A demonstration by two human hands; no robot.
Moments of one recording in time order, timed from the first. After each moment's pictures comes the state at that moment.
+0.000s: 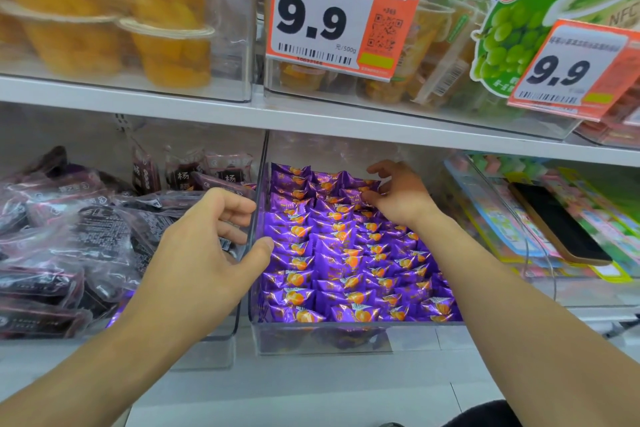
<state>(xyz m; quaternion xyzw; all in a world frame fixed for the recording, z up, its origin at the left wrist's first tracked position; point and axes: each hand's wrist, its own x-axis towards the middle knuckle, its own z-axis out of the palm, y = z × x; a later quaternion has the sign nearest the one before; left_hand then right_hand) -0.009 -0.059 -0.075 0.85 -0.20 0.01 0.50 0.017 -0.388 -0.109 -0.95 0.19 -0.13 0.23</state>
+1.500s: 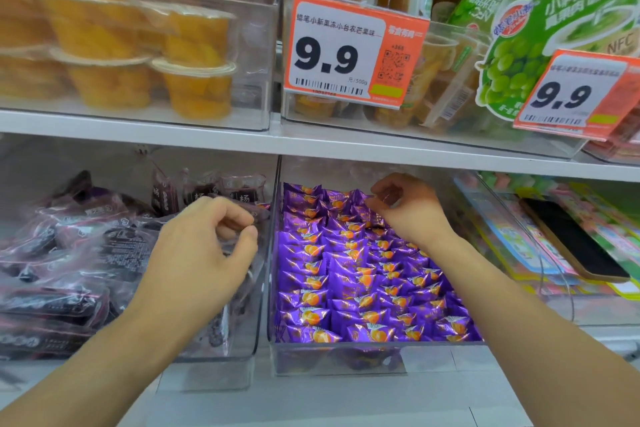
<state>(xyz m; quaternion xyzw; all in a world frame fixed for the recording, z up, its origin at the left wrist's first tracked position) 0.020 -0.049 -0.069 0.87 -0.22 0.11 0.42 0.004 -0.363 -0.093 -0.93 0.15 -0.23 0.25</state>
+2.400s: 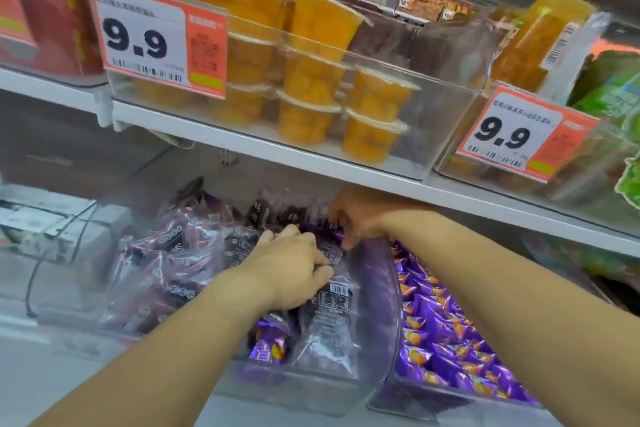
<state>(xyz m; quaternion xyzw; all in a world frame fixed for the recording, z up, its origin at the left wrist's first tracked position) 0.092 -0.002 -0.086 0.91 -0.38 -0.06 0.15 0.127 -0.185 -0.034 -0.99 -0.06 0.13 -0.08</state>
